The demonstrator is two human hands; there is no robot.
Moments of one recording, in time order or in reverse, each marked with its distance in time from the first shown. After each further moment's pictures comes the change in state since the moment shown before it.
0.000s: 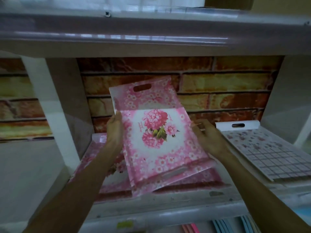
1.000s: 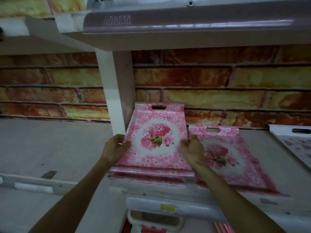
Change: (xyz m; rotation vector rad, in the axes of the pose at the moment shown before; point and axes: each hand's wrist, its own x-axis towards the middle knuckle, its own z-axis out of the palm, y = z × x) left_hand -0.027 -0.025 -0.209 0.907 0.028 0.127; right_hand -0.050 -0.079 0.175 0.092 -0.229 0.192
